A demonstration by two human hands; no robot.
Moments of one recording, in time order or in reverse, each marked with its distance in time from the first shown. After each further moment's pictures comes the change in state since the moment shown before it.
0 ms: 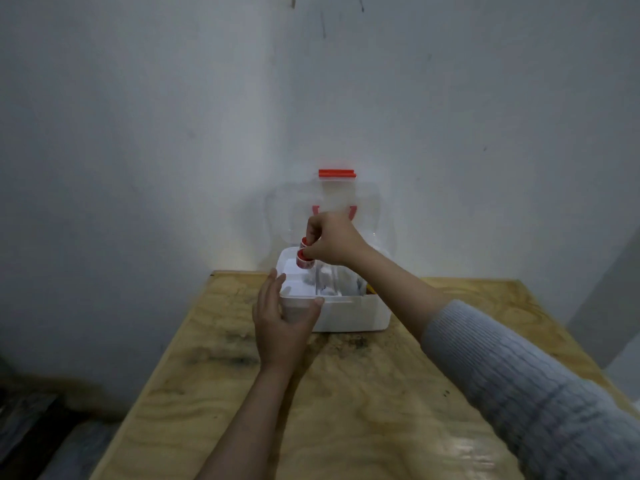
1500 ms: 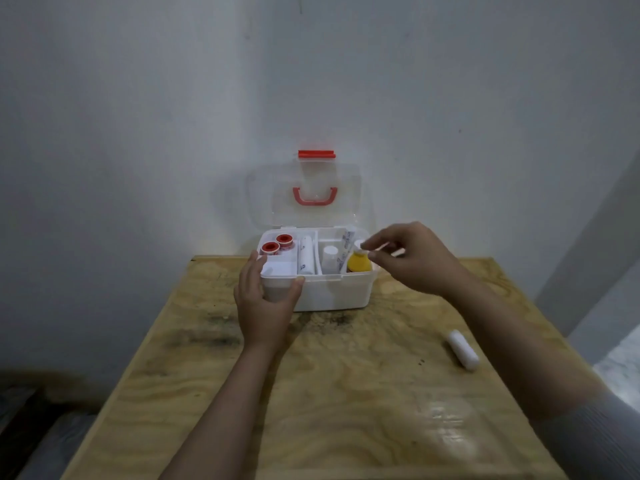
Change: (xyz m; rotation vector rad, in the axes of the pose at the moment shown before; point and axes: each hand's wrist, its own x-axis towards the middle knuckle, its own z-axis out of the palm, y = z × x) left_hand 0.001 0.003 -0.001 0.014 0.015 0.043; right_hand -0.129 0.034 -0.076 -0.022 0.103 0.086
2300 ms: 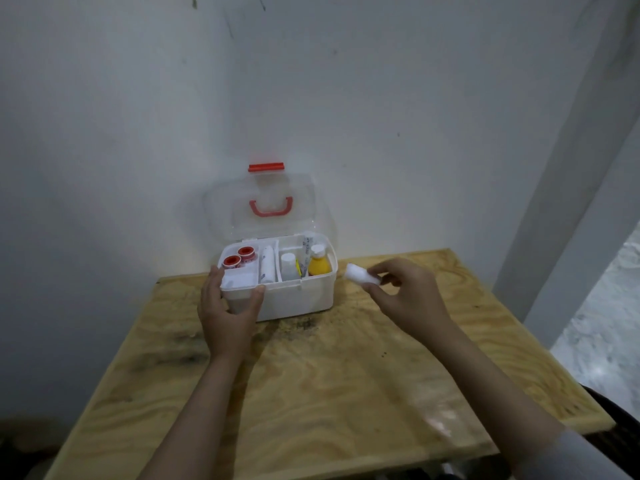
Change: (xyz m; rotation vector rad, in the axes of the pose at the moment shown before) left_hand -0.003 0.001 0.002 -0.004 0.000 -0.033; right_hand -0.063 0.067 0.014 0.006 0.391 0.005
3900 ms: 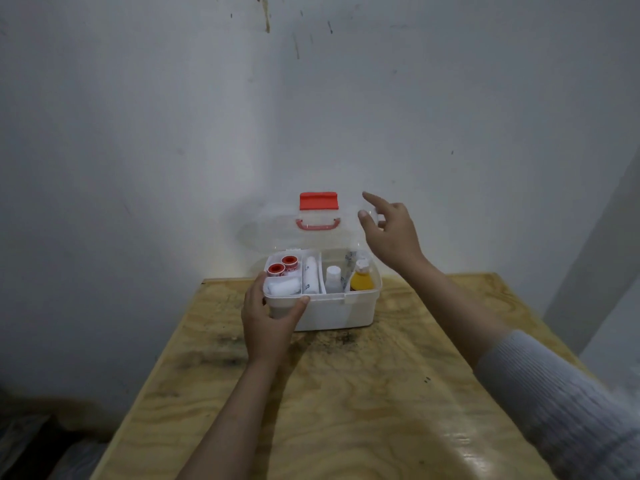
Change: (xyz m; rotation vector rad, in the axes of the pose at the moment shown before) left_hand 0.007 0.009 -0.011 -0.069 -0.070 -0.098; right_hand 0.125 -0.046 0.066 0.192 -0.010 0.056
